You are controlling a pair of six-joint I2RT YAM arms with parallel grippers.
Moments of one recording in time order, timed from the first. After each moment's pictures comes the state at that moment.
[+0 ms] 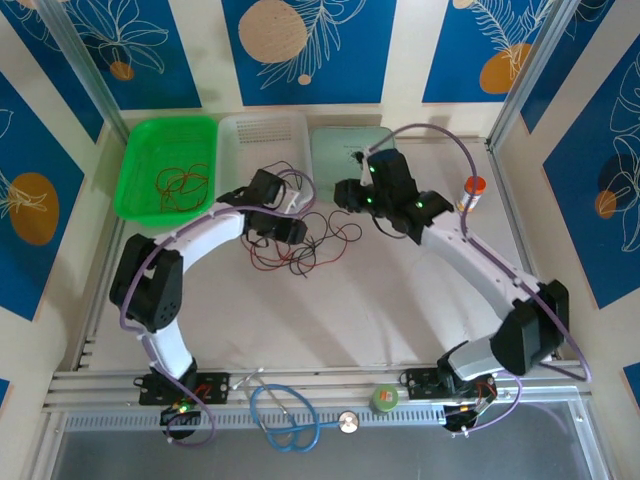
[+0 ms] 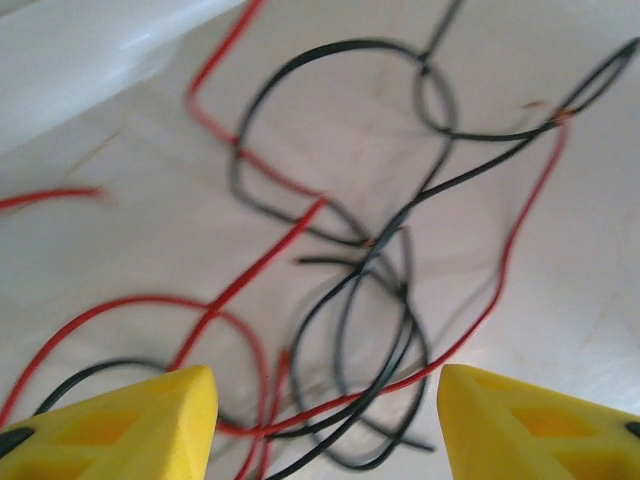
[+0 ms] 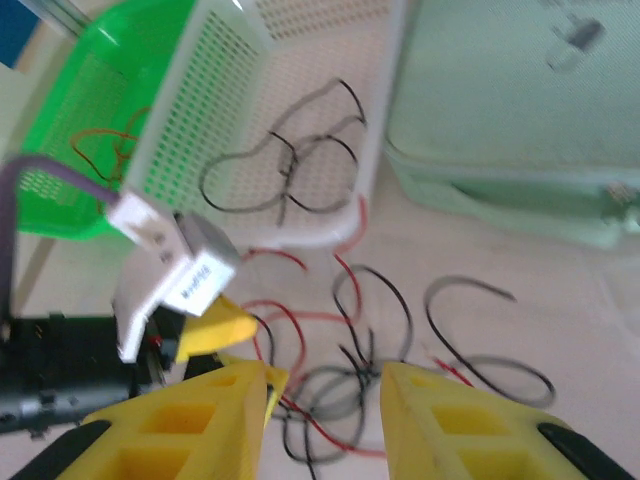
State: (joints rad) left arm -0.53 1.78 1.31 -0.56 0.24 -0.11; right arm 0.55 1.39 1.25 -0.48 -0.05 0.48
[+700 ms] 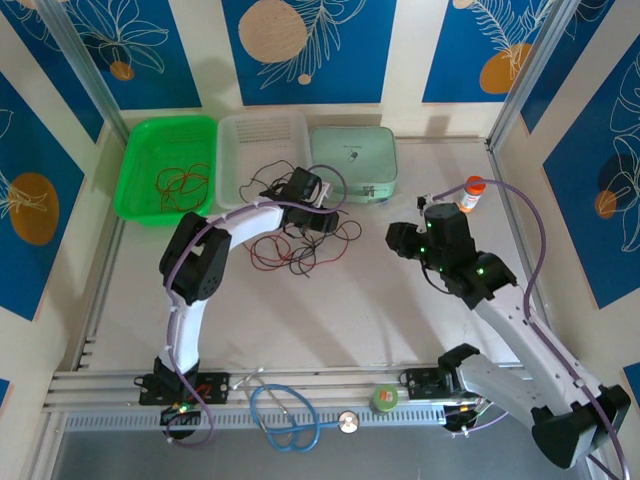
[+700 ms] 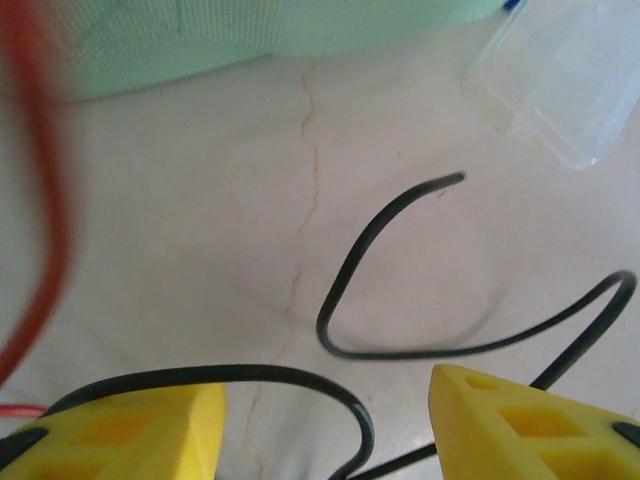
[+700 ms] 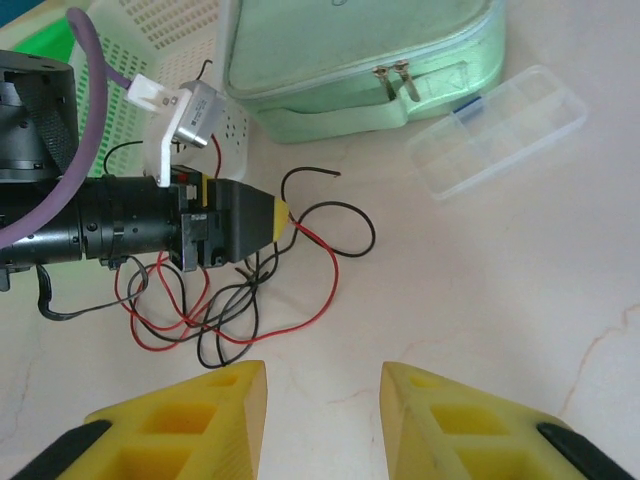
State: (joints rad) left arm -0.60 2.11 1.55 -0.35 0.21 -0.27; right arm 0.45 0.88 0.90 -0.65 0.03 0.58
